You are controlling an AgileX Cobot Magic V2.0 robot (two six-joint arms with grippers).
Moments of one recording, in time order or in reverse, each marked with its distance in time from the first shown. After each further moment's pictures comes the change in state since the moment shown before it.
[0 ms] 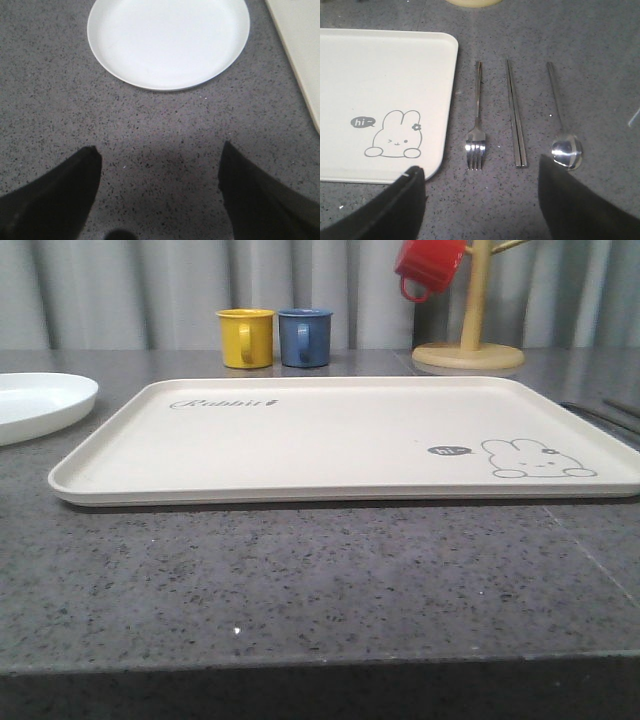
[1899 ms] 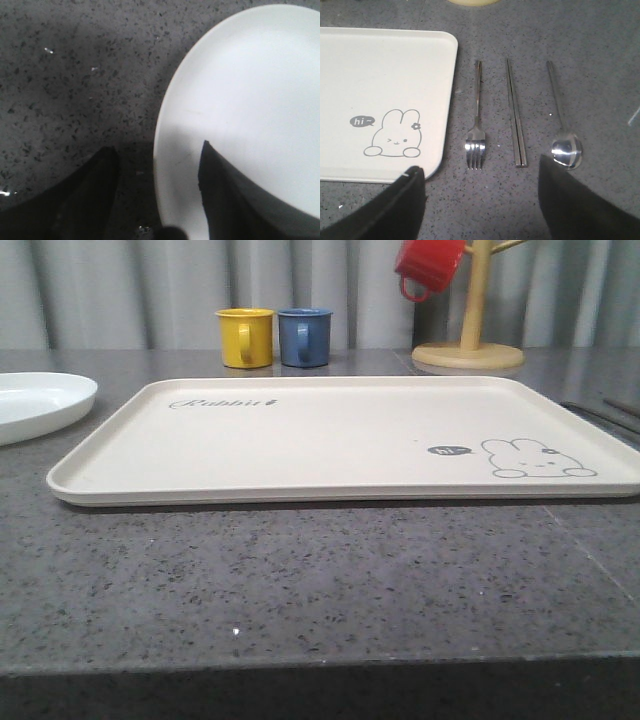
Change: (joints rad) left arm 0.357 0.828 -0.421 -0.535 -0.070 0.317; right arm 0.000 0.000 0.000 0.000 0.002 0.000
